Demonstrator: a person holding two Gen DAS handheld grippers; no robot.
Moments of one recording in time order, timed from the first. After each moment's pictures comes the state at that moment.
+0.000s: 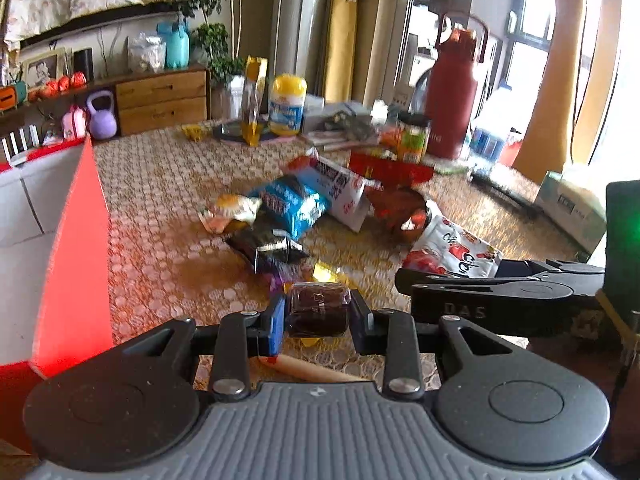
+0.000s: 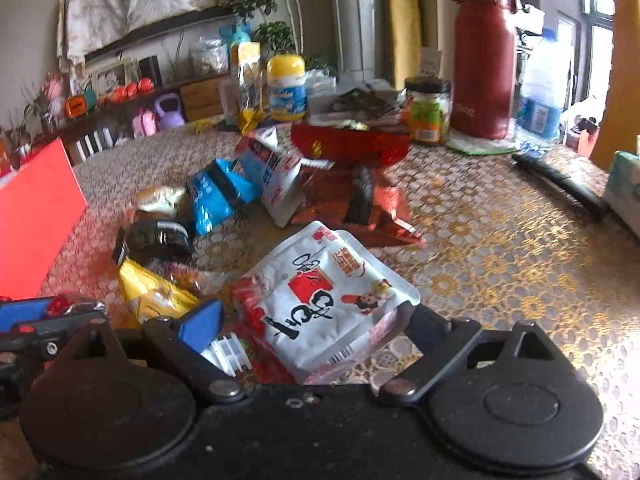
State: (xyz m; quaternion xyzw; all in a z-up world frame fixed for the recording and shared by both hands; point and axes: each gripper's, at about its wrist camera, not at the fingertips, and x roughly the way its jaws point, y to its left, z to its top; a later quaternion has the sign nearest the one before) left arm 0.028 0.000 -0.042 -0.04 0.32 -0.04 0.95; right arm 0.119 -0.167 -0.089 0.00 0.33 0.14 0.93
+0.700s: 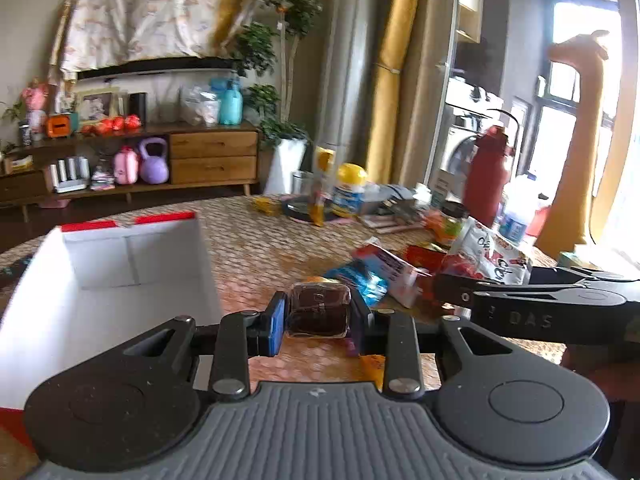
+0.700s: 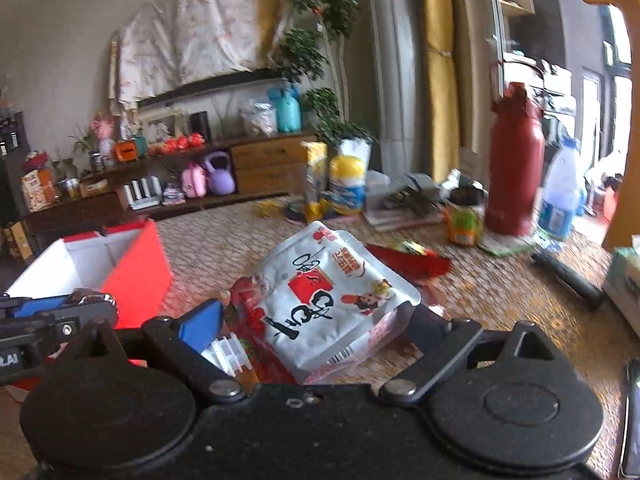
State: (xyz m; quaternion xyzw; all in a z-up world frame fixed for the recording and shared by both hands) left arm -0.027 0.066 0.030 -0.06 0.24 0.02 0.97; right arm 0.079 -0.141 0.006 0.00 0.24 0.21 0.95
